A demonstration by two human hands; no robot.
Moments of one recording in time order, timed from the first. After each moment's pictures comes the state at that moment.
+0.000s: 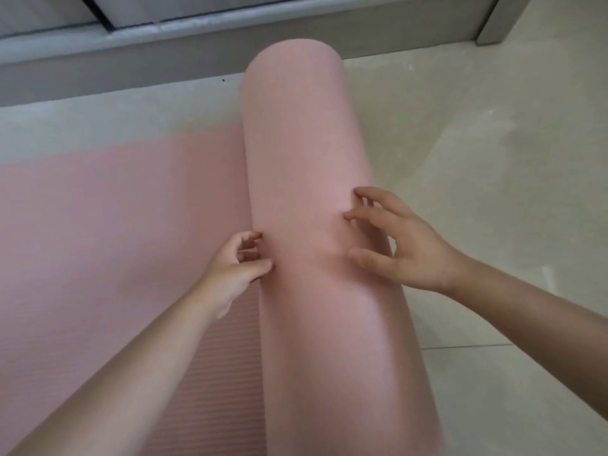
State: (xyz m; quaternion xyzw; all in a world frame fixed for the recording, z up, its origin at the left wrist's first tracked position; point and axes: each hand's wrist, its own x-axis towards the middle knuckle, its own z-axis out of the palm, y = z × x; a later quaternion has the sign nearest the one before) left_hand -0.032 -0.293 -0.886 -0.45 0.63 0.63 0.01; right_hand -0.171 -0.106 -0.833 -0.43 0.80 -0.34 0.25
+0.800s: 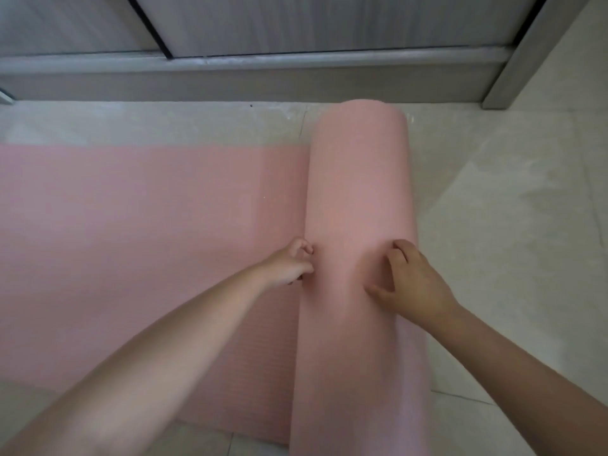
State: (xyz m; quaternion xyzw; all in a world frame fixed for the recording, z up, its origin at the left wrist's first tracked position) left_hand -0.139 -0.191 -0.851 -0.46 0.69 0.52 0.20; right_hand -0.251 -0.023 -0.855 -0.42 0.86 -0.10 0.27
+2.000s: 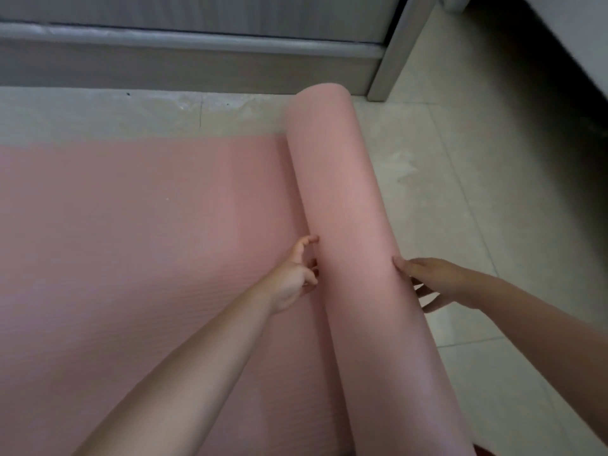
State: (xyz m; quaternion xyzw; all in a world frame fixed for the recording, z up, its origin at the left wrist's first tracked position) left_hand -0.171 -0.127 -0.918 -0.30 0.51 0.79 0.17; right_hand -0.282 0.066 -0.859 0.01 0.84 -0.22 0.50
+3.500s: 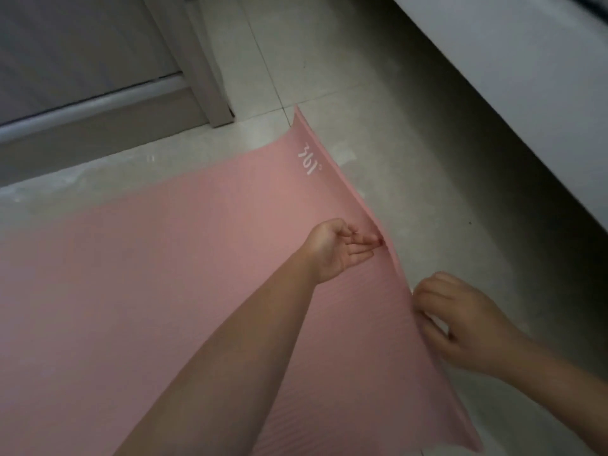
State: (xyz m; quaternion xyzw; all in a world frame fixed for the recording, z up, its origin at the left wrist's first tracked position) left_hand -0.449 0.166 -0.874 -0.32 0.41 0.82 0.24; right_hand -0.413 0.357 -0.841 -0.40 0.88 -0.23 0.16
